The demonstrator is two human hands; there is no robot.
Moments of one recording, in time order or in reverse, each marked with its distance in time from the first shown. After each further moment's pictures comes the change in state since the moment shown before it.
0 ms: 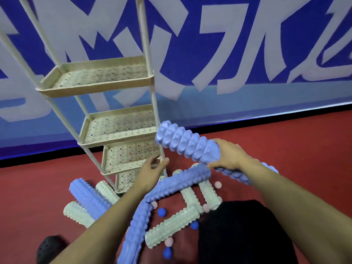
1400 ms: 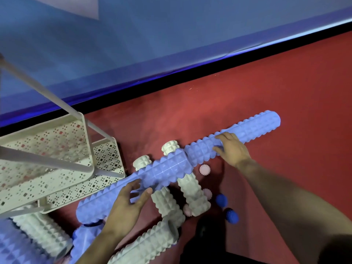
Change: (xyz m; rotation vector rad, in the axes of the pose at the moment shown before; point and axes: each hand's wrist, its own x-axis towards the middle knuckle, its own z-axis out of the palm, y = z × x) left_hand 0.174 -0.201 0.175 0.172 -0.163 -0.367; right_hand 0.246 0.326 0.256 0.064 0.037 0.197
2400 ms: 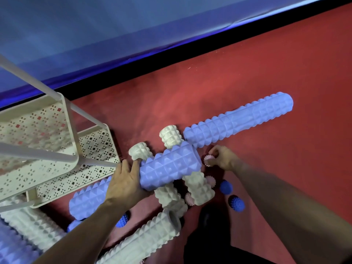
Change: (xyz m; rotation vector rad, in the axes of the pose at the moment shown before) left_hand 0.080 -0.052 0.015 0.948 0.036 0.361; right_hand -0.024 0.000 0.091 0.518 -0.367 0.375
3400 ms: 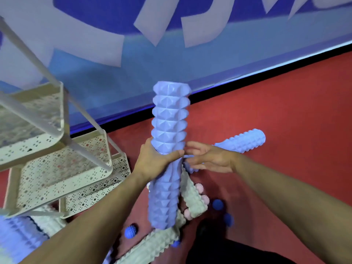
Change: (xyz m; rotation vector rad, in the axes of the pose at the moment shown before) left_hand -0.027 0.130 -0.203 -0.957 0.132 0.146; right_hand -0.175 -0.155 -0.082 0.598 -0.643 -0.435
